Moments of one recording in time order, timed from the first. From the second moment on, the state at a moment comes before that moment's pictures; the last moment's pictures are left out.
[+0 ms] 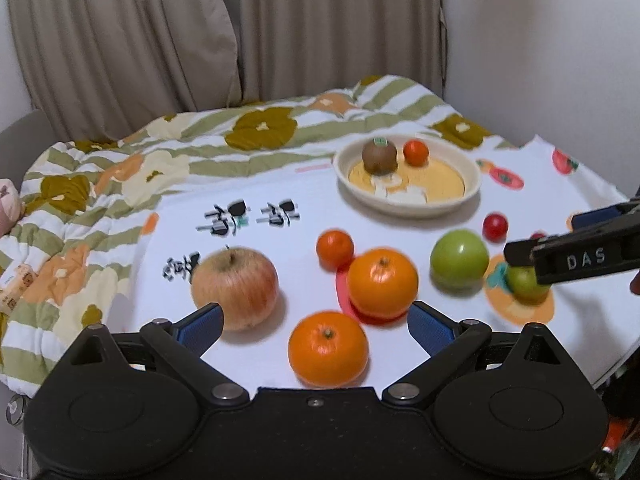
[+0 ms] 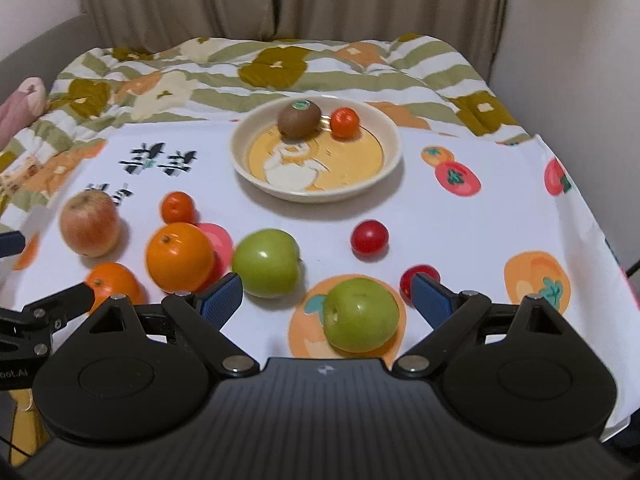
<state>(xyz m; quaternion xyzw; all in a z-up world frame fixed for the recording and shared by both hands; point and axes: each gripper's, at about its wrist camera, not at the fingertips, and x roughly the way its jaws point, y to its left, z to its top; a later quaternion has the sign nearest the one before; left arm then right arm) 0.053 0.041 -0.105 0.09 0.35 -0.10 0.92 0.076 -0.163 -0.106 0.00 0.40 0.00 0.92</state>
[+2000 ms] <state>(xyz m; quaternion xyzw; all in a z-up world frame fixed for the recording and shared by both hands) 0.060 0.048 -0.103 0.07 0.39 -0.09 0.91 0.088 -0.191 -0.118 0.01 0.44 -0.03 0.90</state>
